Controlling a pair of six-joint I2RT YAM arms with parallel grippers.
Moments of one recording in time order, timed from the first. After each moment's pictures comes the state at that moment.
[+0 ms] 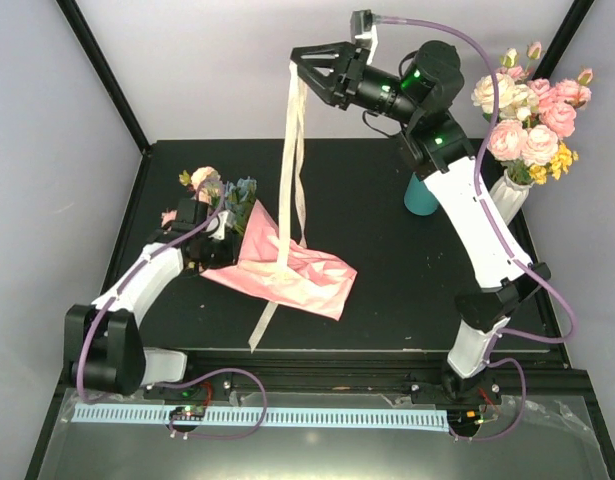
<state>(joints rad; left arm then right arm) -0.12 1.33 0.83 -0.59 0.49 -0.31 0.56 1.79 2.23 -0.04 -0.76 1.23</state>
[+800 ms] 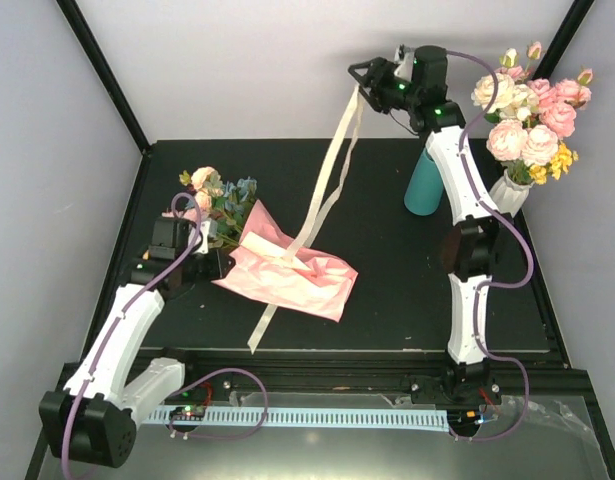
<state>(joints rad) -0.12 0.94 0.78 -0.76 0.39 -0.34 0.23 2.19 2.41 -0.34 -0.62 1.08</state>
